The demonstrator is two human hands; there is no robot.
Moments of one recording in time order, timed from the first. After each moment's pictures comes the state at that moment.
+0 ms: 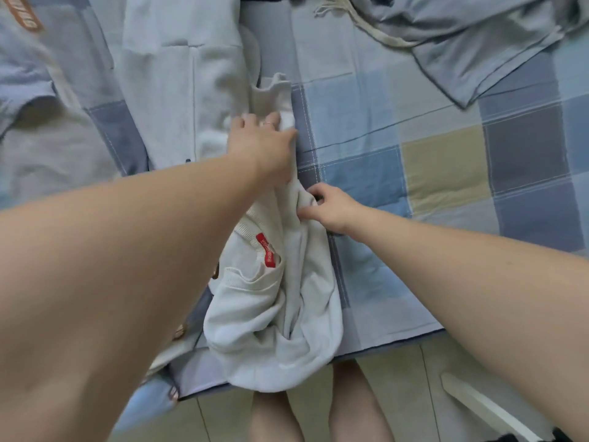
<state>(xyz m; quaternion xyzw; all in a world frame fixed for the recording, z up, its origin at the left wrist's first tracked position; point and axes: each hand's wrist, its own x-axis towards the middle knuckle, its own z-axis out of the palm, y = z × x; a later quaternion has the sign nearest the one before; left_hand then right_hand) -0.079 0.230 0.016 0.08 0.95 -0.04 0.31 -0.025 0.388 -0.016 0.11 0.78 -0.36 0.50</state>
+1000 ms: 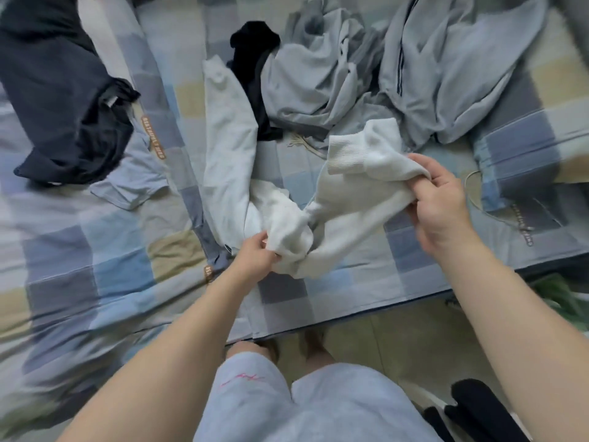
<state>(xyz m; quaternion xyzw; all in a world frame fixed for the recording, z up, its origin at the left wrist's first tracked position) 0.068 0.281 0.329 -0.30 0.71 0.54 0.34 -0.018 0.537 0.428 0.19 0.68 -0.70 0.10</state>
